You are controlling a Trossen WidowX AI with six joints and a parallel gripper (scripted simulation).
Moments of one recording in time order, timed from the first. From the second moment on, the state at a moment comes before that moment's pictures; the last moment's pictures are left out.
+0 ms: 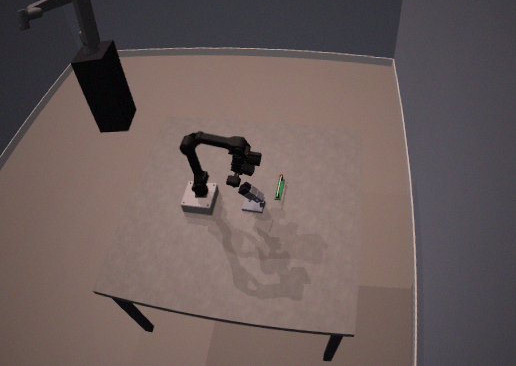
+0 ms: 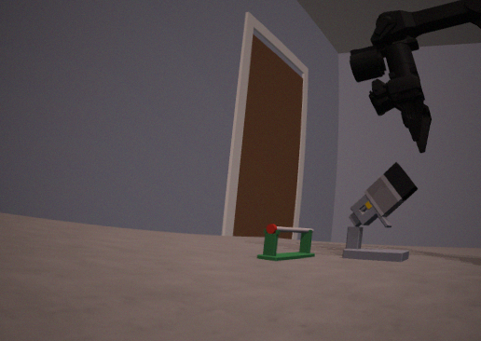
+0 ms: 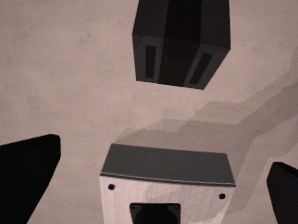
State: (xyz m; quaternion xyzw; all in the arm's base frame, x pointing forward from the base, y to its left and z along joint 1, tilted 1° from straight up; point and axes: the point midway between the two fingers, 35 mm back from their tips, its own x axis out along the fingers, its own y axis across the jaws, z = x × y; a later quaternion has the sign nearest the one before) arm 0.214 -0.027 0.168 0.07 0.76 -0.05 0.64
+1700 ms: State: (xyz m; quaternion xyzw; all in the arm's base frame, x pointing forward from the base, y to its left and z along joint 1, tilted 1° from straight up) arm 0.339 0.087 0.153 -0.28 0.70 0.22 0.62
